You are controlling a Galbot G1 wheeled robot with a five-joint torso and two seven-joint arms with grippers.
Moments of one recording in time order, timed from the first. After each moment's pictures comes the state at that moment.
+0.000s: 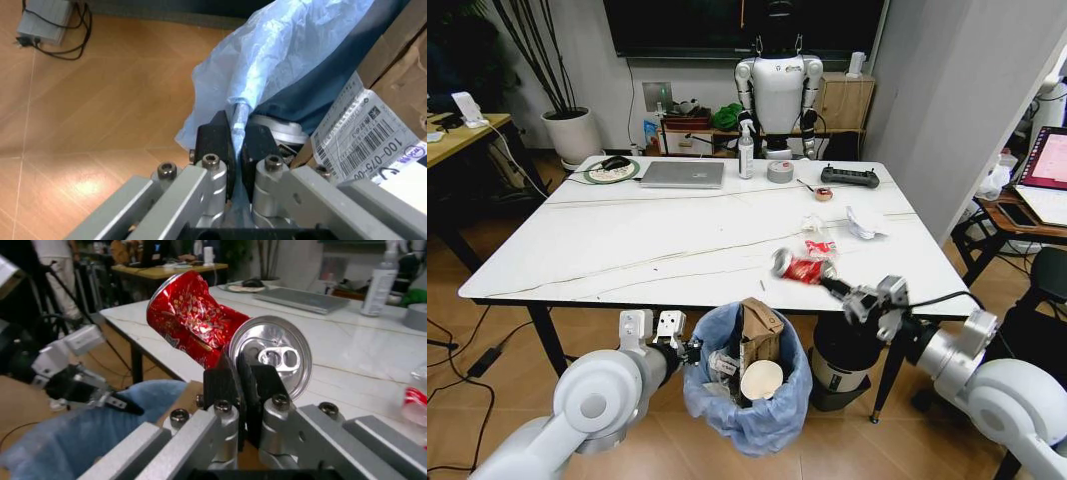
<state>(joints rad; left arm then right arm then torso) 1.10 -0.84 -0.12 -2.32 -1.55 0.74 -0.99 -1.43 0.71 0.51 2.29 0.78 -0.22 -0.33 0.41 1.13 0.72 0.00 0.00</state>
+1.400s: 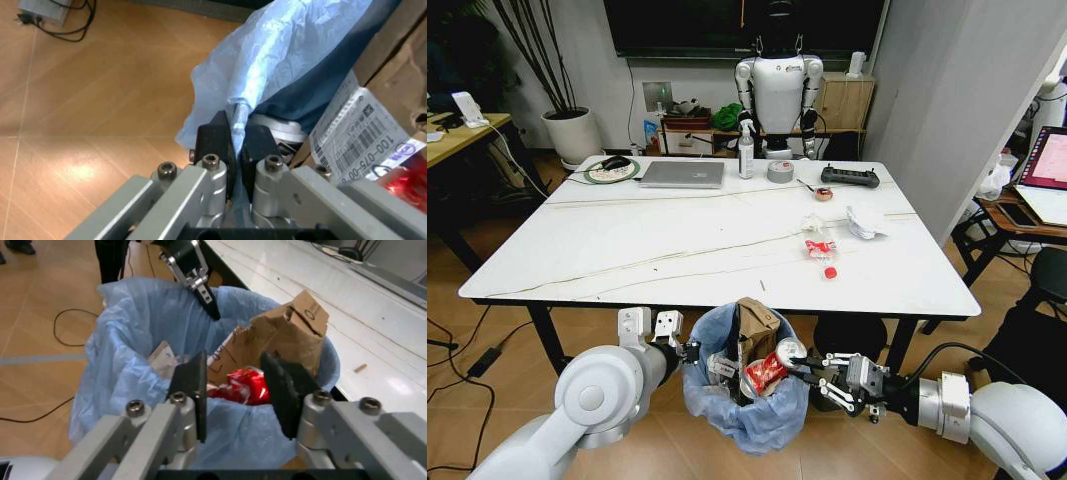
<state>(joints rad) 1.08 -0.87 -0.13 -2.31 -1.64 0.73 -1.08 -1.56 0.73 0.55 2.23 0.37 -0.07 -0.70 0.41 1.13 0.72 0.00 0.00</state>
